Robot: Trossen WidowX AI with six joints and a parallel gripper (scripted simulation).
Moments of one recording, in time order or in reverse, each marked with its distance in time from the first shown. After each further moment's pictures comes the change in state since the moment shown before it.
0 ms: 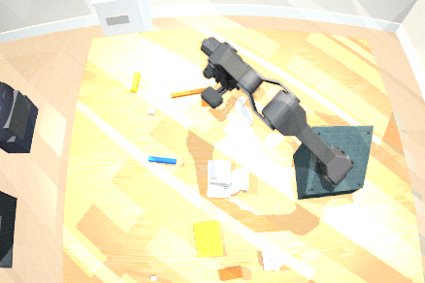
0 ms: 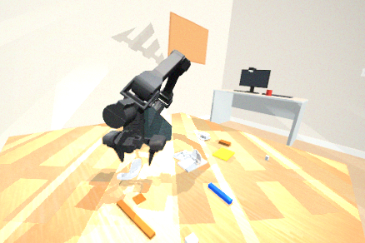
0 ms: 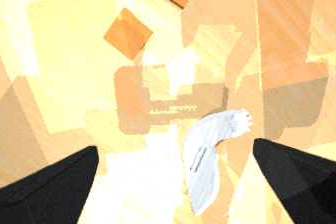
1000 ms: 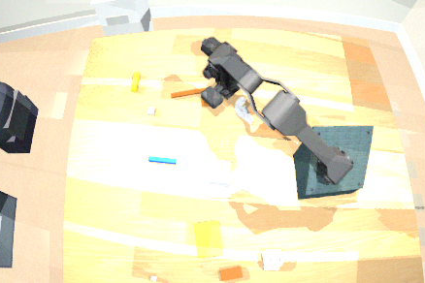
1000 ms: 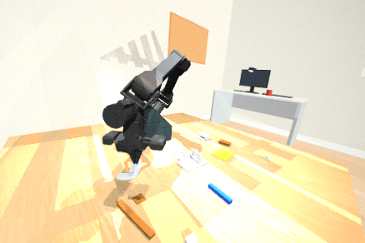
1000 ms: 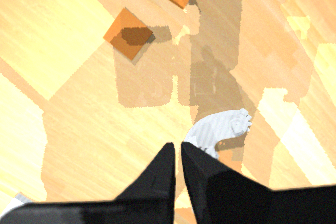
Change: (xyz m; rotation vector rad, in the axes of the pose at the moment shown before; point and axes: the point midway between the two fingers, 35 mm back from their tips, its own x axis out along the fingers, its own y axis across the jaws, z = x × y) arm 0.000 0.000 0.000 0.000 0.000 0.000
